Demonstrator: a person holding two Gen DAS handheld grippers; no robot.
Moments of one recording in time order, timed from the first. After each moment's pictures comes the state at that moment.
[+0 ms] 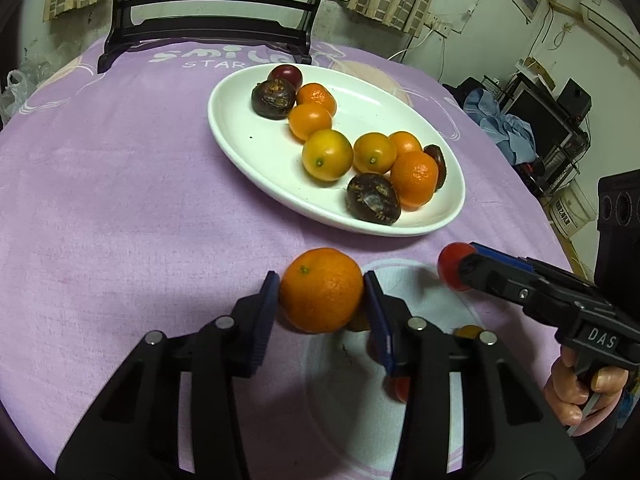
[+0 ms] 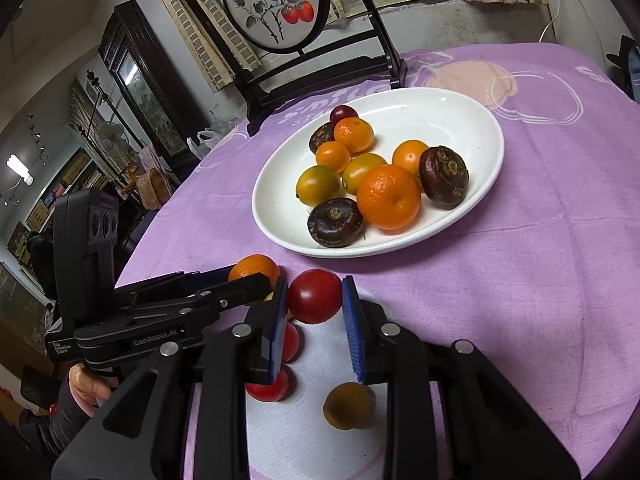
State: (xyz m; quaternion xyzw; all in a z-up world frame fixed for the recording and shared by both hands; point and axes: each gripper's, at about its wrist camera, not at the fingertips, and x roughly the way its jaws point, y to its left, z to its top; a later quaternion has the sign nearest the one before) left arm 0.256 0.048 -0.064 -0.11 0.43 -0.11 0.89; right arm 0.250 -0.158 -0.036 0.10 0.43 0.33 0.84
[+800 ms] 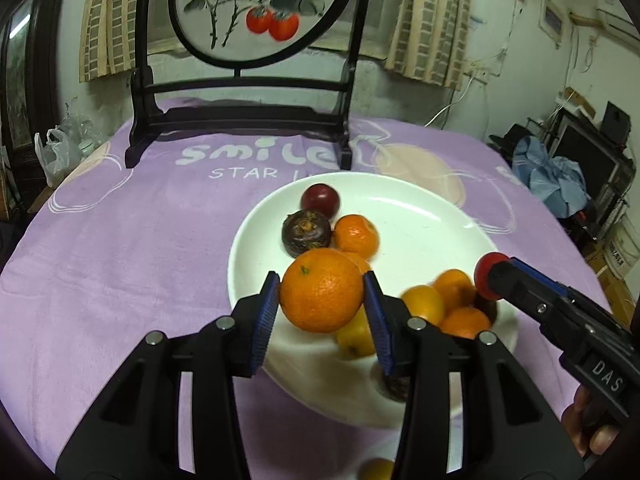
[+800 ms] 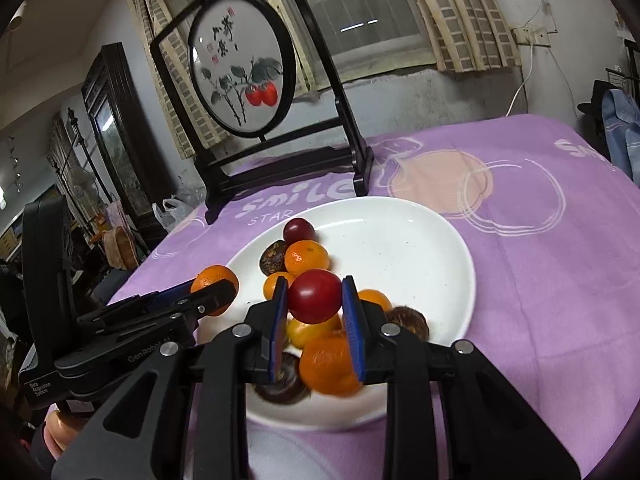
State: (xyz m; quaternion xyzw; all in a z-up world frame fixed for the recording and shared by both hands) left arm 0.337 0.040 -0.022 -0.06 0.35 0.00 0.94; right arm 0.326 -0.152 -0.016 0.11 0.32 0.26 0.91
